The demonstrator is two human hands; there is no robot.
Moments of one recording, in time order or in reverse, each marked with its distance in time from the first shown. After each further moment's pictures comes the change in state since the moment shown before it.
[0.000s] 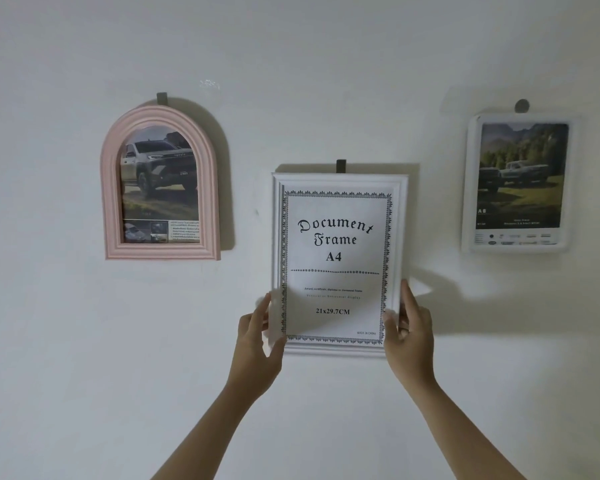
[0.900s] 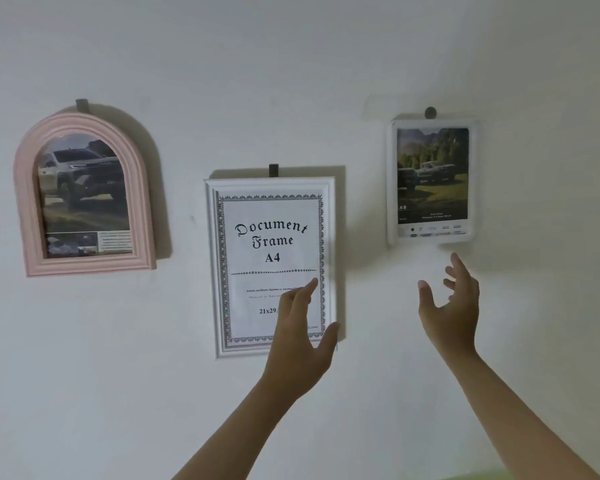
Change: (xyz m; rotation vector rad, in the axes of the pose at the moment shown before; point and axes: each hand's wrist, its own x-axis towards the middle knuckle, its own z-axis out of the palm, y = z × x) left_hand -0.016 0.130 0.076 -0.134 -0.111 0.258; right_hand 0.053 0.014 -0.134 -0.134 0.236 0.114
